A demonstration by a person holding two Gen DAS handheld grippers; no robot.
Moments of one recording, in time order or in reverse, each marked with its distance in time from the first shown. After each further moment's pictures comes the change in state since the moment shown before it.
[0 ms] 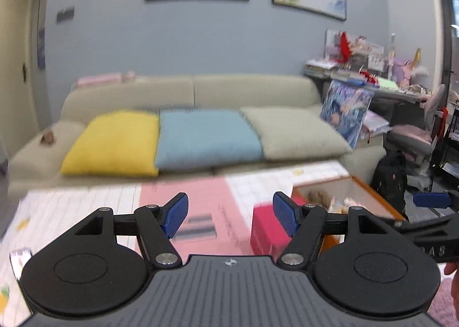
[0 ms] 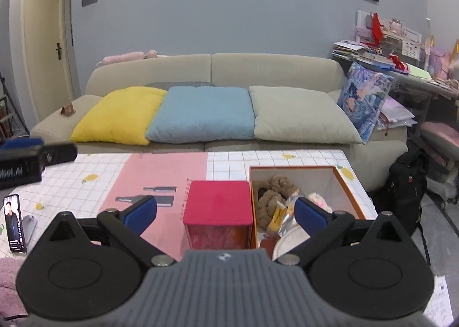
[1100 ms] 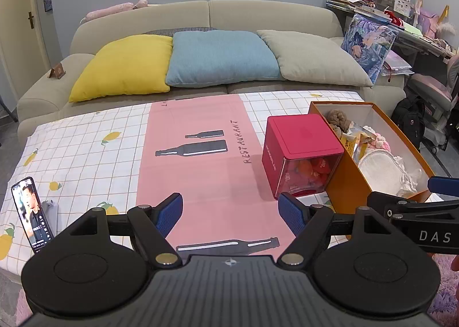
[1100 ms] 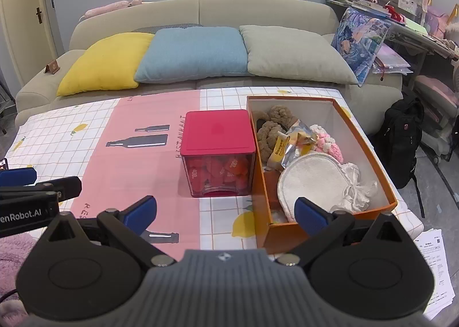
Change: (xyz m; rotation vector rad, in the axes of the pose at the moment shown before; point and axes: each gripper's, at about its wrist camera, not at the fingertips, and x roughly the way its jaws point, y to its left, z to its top) left arm 0.010 0.005 -0.049 -0.027 0.288 0.073; right arm 0.025 0.012 -0.035 0.023 0.237 -0.044
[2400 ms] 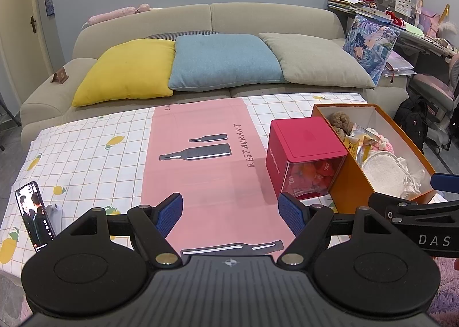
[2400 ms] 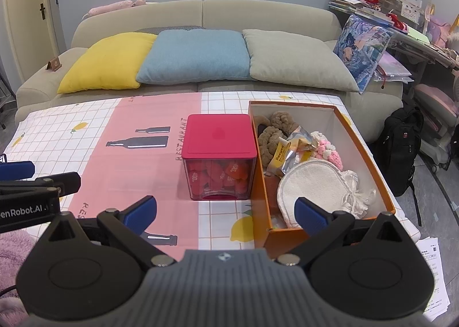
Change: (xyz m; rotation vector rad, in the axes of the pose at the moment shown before) left arm -0.002 0.002 0.005 0.013 -0.009 0.014; right arm -0.003 0.003 0.003 -0.029 -0.016 -0.006
